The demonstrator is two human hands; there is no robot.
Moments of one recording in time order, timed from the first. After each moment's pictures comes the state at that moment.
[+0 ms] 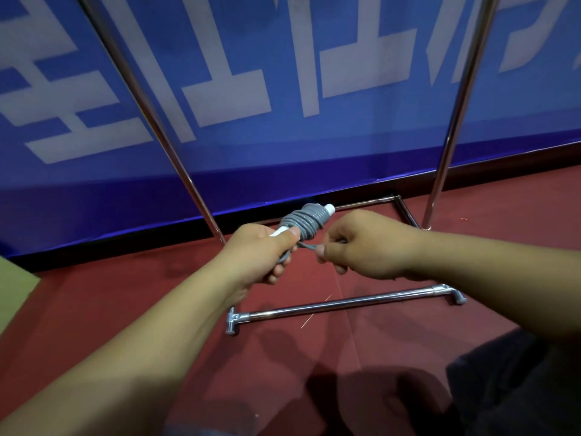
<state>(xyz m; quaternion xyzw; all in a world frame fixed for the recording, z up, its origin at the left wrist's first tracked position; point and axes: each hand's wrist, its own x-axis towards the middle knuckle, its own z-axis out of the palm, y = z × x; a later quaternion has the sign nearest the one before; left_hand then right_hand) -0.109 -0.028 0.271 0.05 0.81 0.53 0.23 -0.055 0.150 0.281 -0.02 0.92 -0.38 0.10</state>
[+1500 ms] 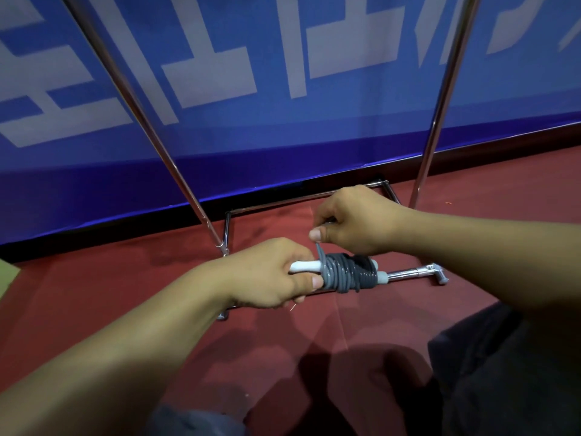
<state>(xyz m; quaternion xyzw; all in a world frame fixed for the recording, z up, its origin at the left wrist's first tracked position) -0.081 -0.027 0.274 0.33 0.85 0.24 0.34 -0.066 0.167 0.264 -0.09 0.97 -0.24 0.03</state>
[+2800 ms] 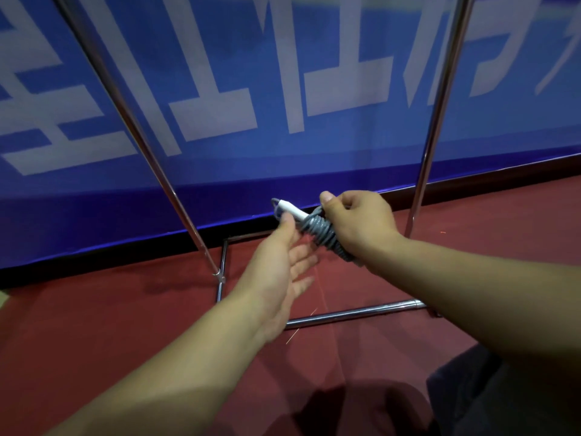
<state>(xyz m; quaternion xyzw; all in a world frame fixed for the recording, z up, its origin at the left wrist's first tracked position) -0.067 0.016 0.287 -0.03 0.63 0.72 0.30 -0.086 0.162 0.269 0.20 0.84 -0.47 -0.18</state>
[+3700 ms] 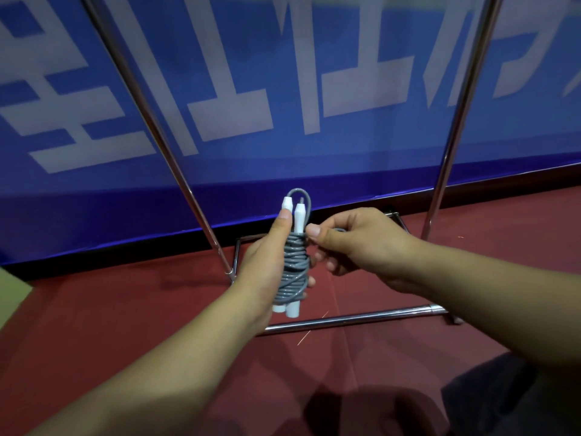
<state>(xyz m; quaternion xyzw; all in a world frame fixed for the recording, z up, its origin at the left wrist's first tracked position) -0.090 -0.010 0.278 -0.01 0.69 0.68 0.23 -0.061 0.145 0.288 0.03 0.73 -0.69 0.05</state>
